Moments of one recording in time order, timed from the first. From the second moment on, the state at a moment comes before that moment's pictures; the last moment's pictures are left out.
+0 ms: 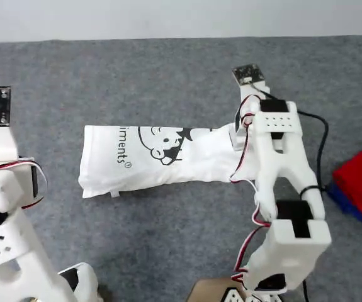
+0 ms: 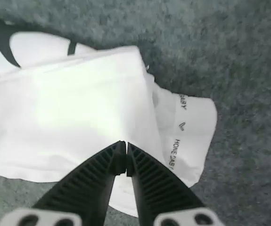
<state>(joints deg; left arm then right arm) -28.9 -42.0 11.1 99.2 -14.1 -3.3 14.6 2.0 67.8 12.4</state>
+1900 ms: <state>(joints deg) -28.9 -42.0 11.1 97.2 -14.1 -16.8 21.5 1.9 83.6 16.7</state>
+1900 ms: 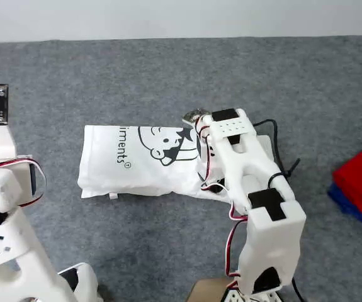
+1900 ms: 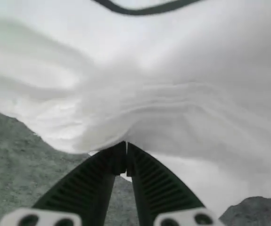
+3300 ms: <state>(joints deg) -28.9 -42.0 11.1 97.2 -14.1 -39.5 36.1 -16.0 81.5 16.7</state>
